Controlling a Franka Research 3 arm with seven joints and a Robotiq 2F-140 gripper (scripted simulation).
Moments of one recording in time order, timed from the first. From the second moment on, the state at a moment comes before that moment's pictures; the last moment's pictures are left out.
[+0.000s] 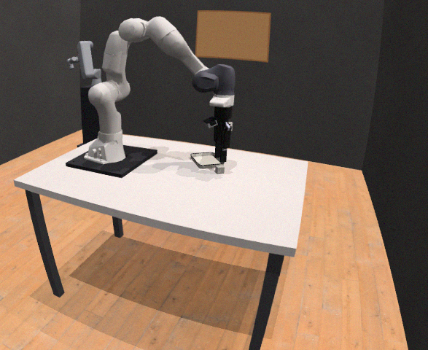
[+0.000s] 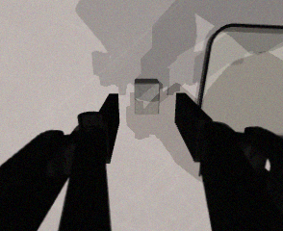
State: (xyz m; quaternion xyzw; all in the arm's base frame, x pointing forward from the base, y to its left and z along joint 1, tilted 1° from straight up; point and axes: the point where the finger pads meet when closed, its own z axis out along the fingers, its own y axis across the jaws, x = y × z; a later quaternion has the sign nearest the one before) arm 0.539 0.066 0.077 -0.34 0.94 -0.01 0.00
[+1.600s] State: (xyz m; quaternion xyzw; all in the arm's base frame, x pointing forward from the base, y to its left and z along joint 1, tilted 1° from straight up) arm 0.538 0.066 0.067 0.20 0.98 0.04 0.00
